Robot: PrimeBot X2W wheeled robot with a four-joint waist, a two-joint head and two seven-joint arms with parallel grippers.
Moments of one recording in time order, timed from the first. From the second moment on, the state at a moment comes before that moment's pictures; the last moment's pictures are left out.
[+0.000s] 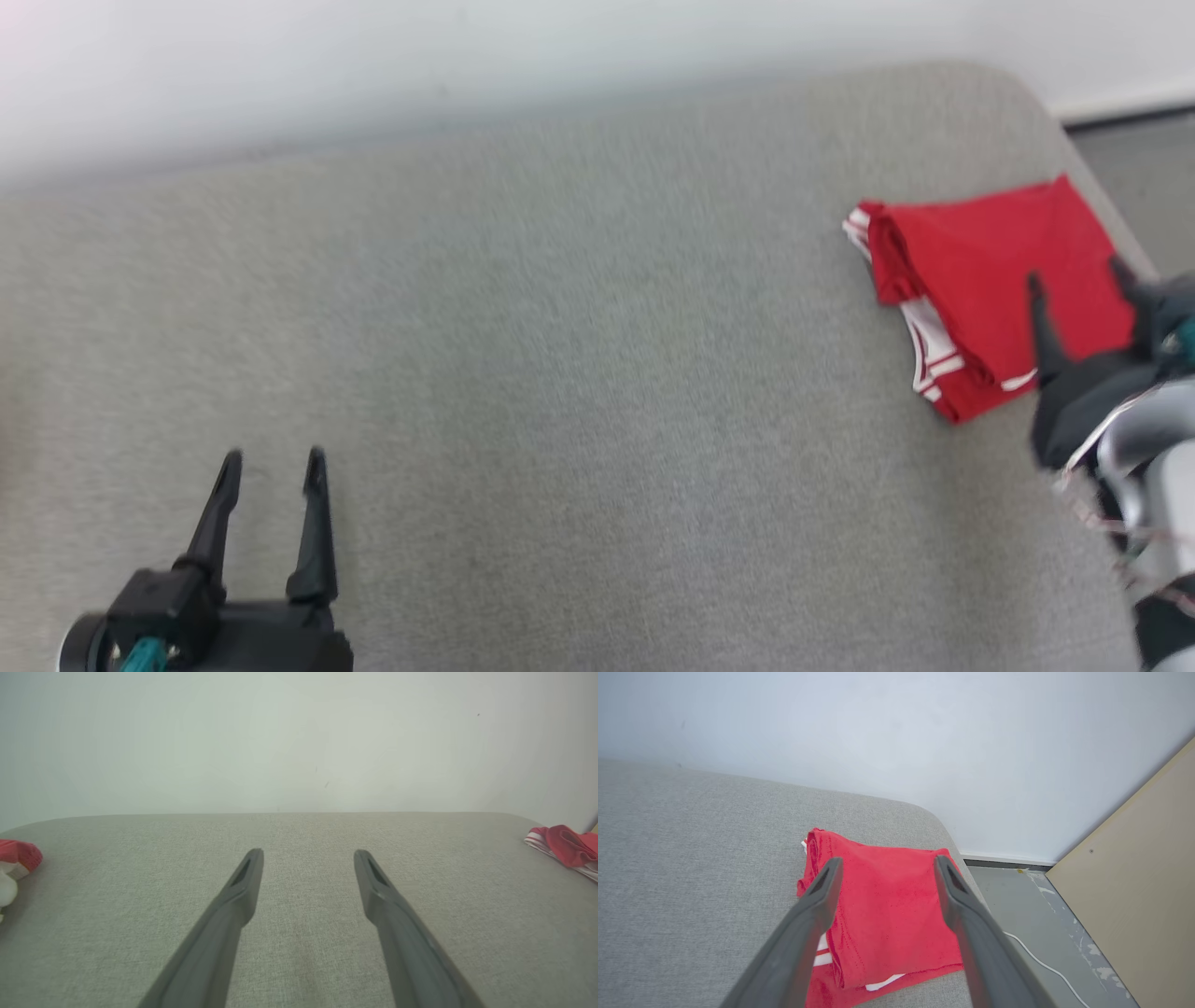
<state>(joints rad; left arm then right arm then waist) -0.09 0.07 0.04 0.12 -0.12 -0.09 -0.26 -0.51 -0.33 -0.03 0.44 0.01 0.13 0.09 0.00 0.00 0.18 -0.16</state>
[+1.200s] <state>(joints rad) 0.08 0.05 0.10 0.21 -0.15 -0.03 -0.26 -0.07 -0.06 0.06 0.30 0.08 0.13 -0.13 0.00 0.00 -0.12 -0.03</state>
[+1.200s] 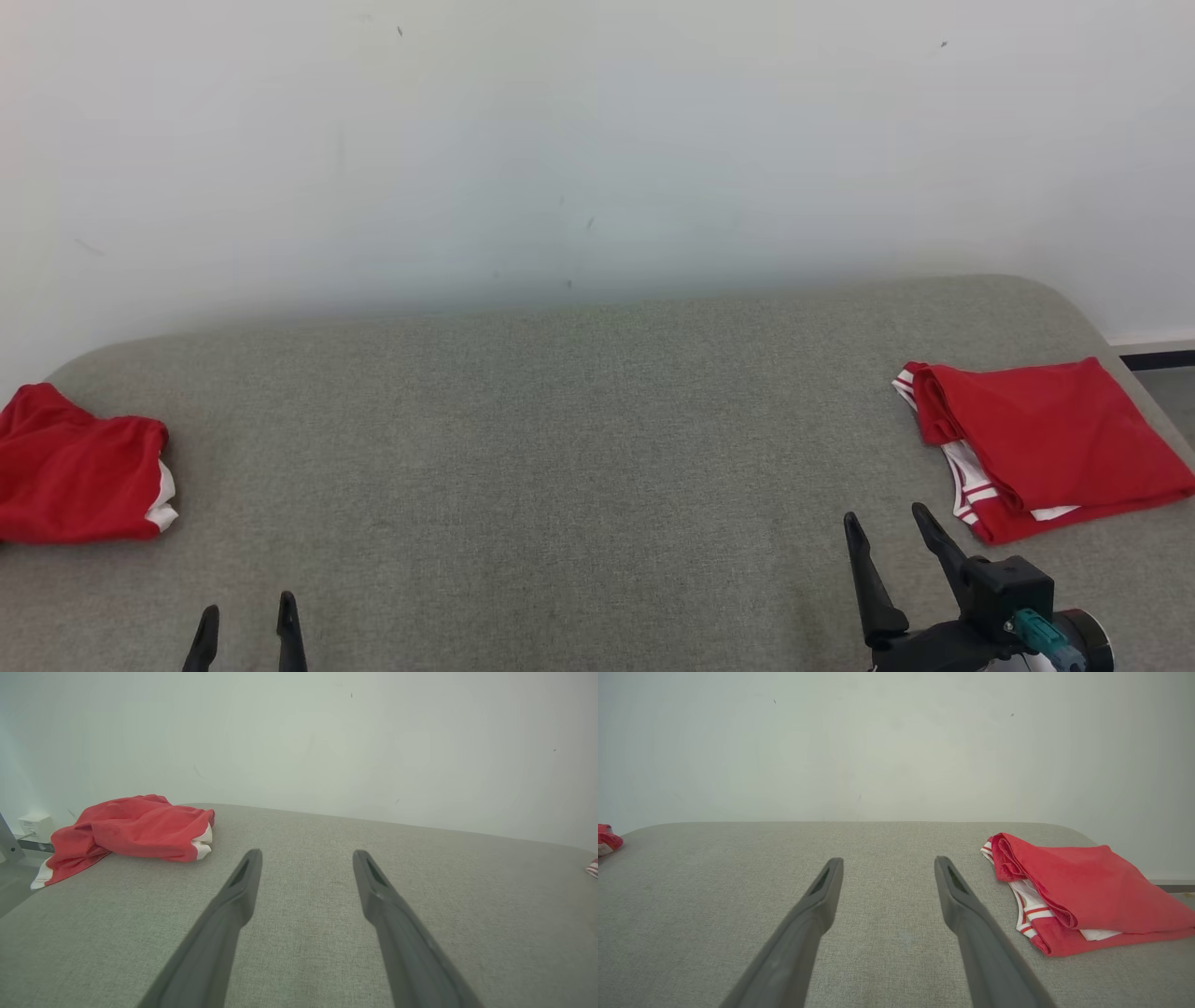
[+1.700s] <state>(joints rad) 0.09 0.05 0.09 0.21 -0.16 -0.03 -0.26 -0.06 -0.05 0.06 0.29 0.05 0.13 -0.13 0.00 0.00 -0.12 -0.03</state>
